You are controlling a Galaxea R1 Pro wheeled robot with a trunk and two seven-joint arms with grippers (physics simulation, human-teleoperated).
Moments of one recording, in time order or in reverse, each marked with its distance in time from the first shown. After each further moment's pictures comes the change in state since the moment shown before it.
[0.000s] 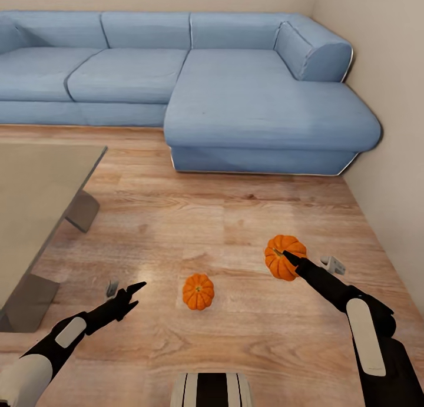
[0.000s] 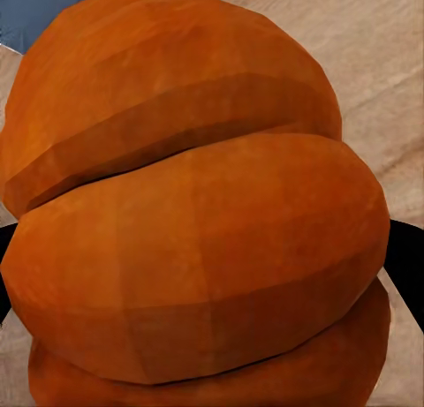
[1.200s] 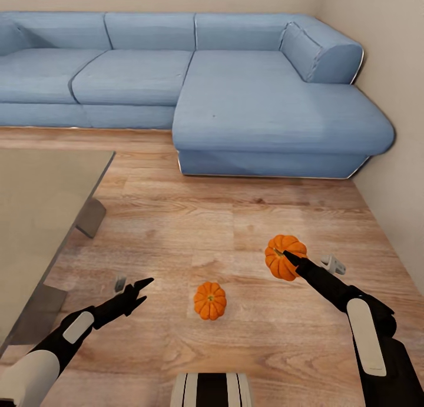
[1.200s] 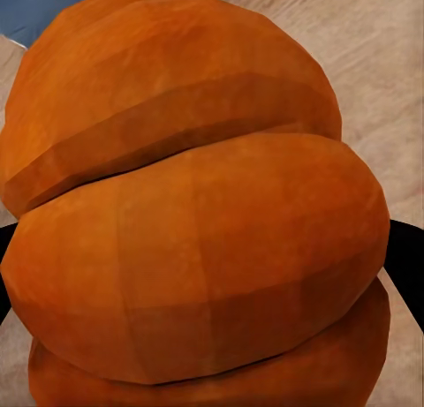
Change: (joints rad) left arm -0.006 -0.026 -0.021 -0.046 -0.005 0.036 -0.017; right arm 0.000 -0.001 -0.002 -0.001 -0.002 0.000 0.000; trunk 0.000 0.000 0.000
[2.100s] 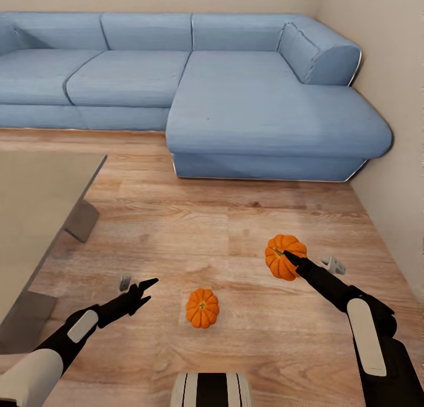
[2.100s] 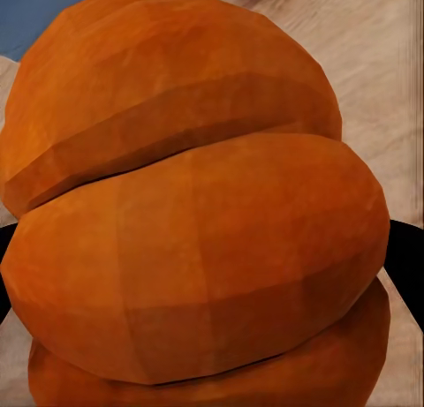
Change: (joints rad) left arm -0.002 -0.010 -0.044 -0.014 0.001 -0.004 -0.001; right arm 0.000 0.000 -0.002 0.000 0.000 0.000 0.004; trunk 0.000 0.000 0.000
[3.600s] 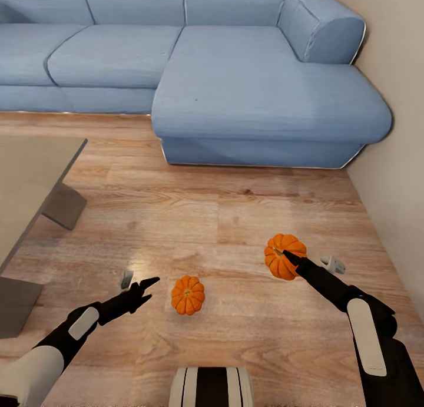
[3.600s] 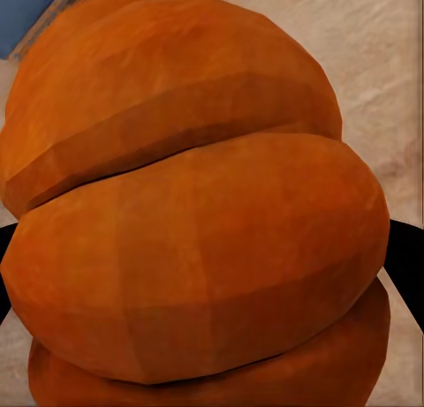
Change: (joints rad) left arm -0.014 0.002 -0.021 -0.002 -0.001 0.014 0.002; right arm 0.000 -0.002 0.000 0.000 0.004 0.000 0.017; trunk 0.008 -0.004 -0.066
